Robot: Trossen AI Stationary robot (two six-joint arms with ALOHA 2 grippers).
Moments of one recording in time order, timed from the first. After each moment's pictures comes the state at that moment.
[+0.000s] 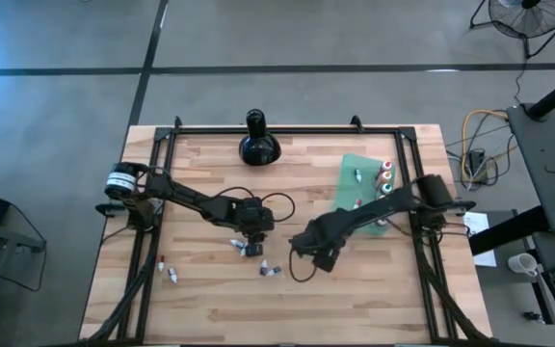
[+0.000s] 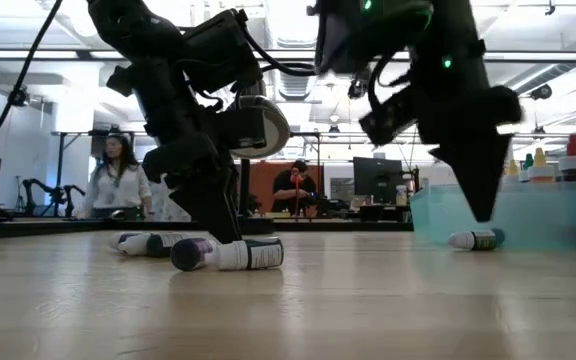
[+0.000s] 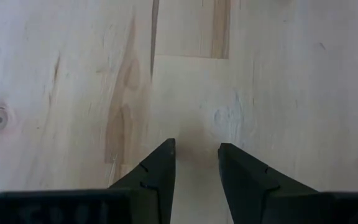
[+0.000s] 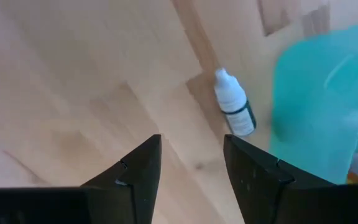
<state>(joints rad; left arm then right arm) -0.09 1.75 0.93 -0.20 -0.06 -0.15 0.26 1.97 1.41 -1.21 0.03 0.78</state>
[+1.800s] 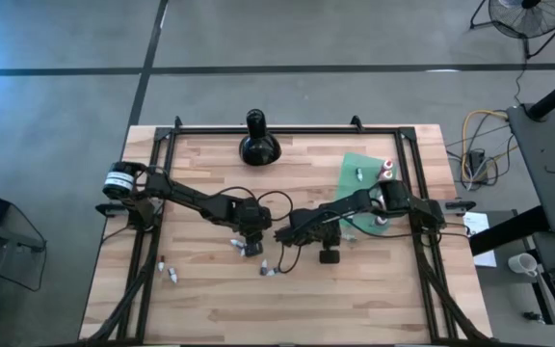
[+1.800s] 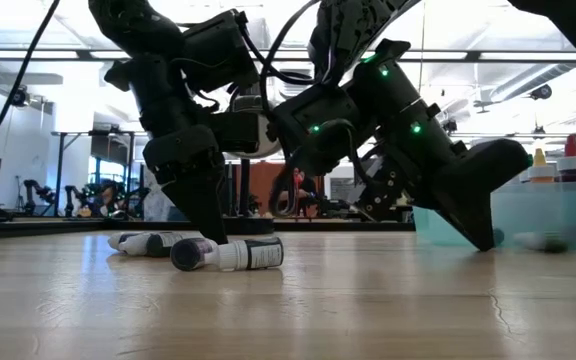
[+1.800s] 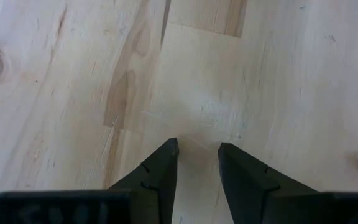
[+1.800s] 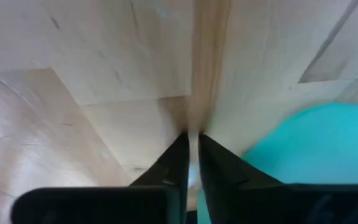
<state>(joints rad) -0.09 1.75 0.93 -0.30 -0.04 -0.29 0.13 2.30 1.63 -1.48 -0.01 0.23</state>
